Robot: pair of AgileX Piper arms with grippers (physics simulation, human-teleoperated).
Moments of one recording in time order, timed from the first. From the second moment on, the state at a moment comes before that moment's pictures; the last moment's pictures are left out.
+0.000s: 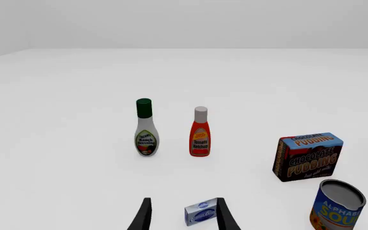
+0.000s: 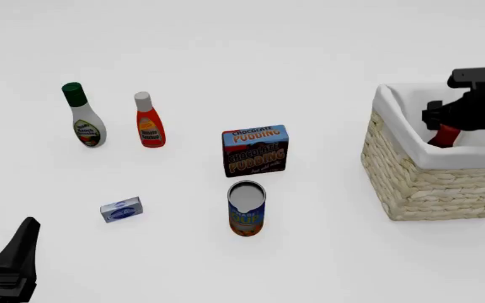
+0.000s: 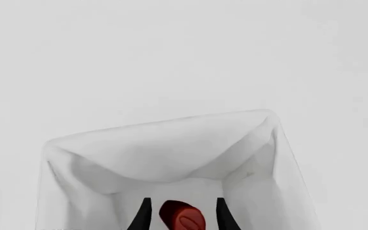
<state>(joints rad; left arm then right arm) 0.00 0.00 0.00 0.00 0.00 -0.26 1.71 -1.22 0.26 -0.17</state>
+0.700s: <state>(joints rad) 0.00 0.00 0.00 0.00 0.00 -0.21 1.58 -1.34 0.41 -0.19</state>
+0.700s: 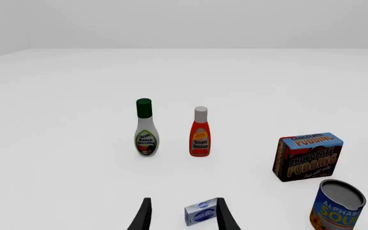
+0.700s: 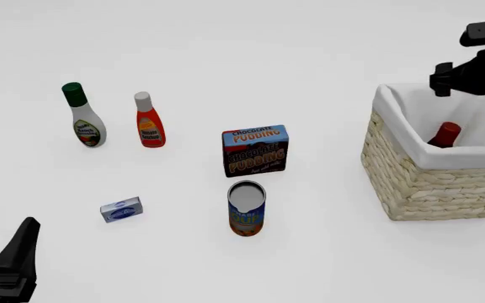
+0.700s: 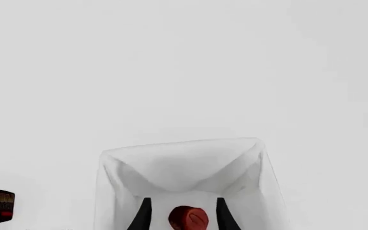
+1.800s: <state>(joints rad) 0.00 0.00 0.00 0.00 0.00 -0.10 1.32 -1.49 0.59 -0.20</state>
